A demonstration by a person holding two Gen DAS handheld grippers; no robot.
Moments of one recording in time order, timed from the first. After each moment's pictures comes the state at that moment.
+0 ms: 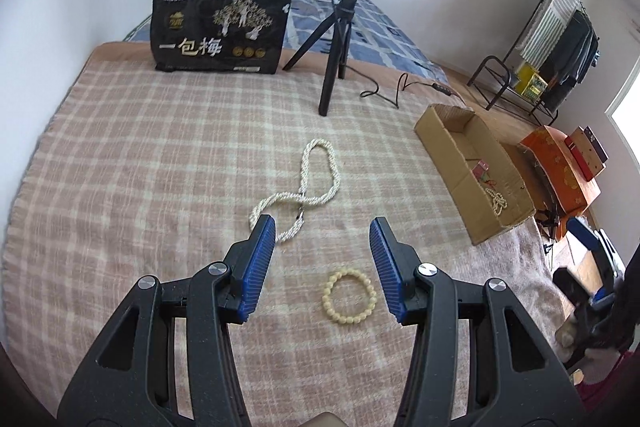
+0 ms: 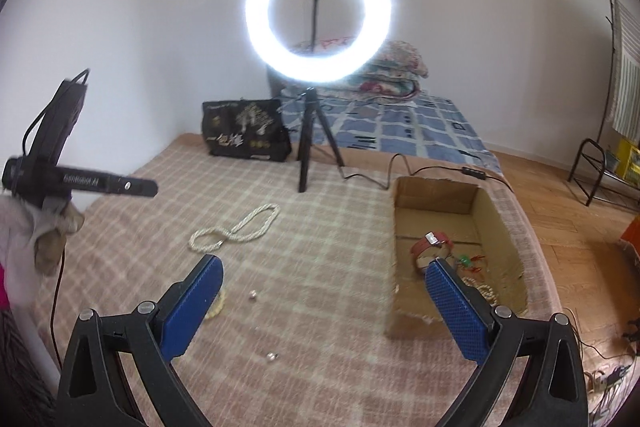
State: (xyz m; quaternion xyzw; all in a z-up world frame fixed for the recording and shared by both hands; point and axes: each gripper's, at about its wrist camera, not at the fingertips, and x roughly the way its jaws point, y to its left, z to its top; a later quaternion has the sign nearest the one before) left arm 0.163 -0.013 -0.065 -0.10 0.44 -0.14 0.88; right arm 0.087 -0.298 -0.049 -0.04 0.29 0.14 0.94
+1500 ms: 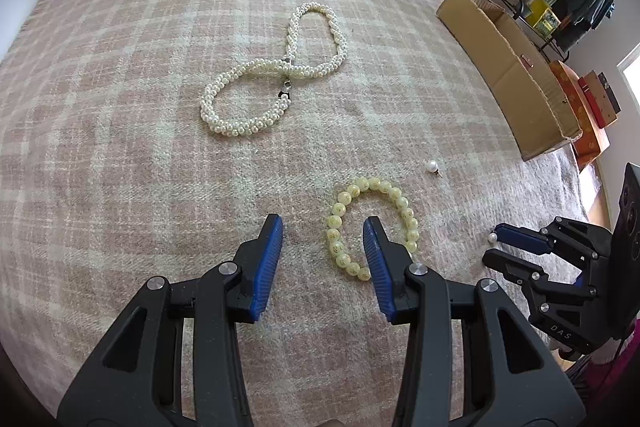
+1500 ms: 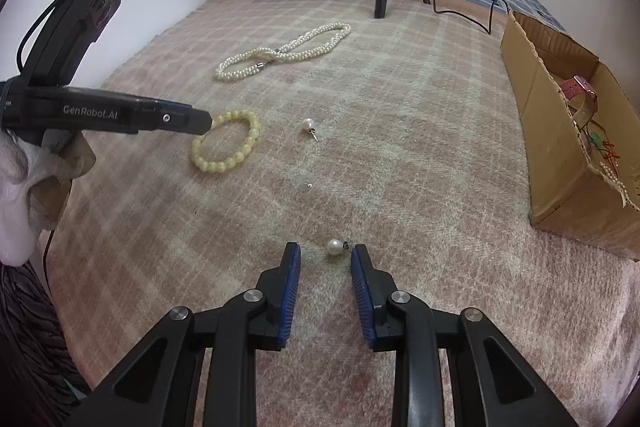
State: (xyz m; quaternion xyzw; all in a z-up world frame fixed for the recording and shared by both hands) left arm 0.177 -0.055 -0.177 -0.06 0.56 -0.16 0.81; right arm 0.117 -0.260 -0.179 -0.05 0.50 0.23 0.83
